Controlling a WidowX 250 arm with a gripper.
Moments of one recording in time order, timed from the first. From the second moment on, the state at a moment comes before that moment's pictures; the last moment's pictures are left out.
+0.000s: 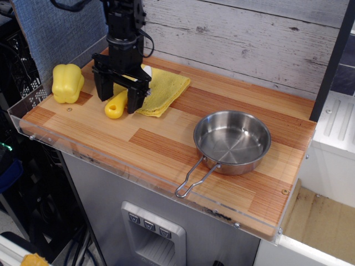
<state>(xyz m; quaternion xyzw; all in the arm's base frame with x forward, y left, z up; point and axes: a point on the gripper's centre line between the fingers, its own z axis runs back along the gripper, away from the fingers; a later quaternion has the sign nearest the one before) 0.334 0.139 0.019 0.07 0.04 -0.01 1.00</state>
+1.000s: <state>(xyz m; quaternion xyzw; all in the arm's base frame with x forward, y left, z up) 0.318 0.152 0.025 0.07 0.04 0.00 1.00</state>
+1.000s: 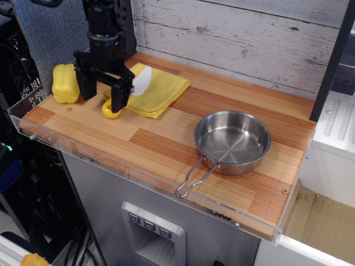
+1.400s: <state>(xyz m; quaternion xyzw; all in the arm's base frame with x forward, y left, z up) 0.313 0.147 0.016 0.09 0.04 0.00 1.00</state>
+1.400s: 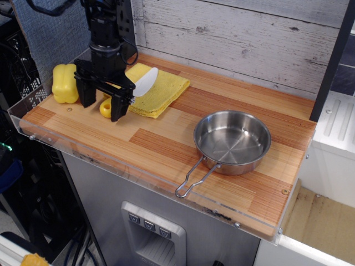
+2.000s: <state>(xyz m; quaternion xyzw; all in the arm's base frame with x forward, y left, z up) 0.311 0.147 0.015 0.09 0.04 0.00 1.00</state>
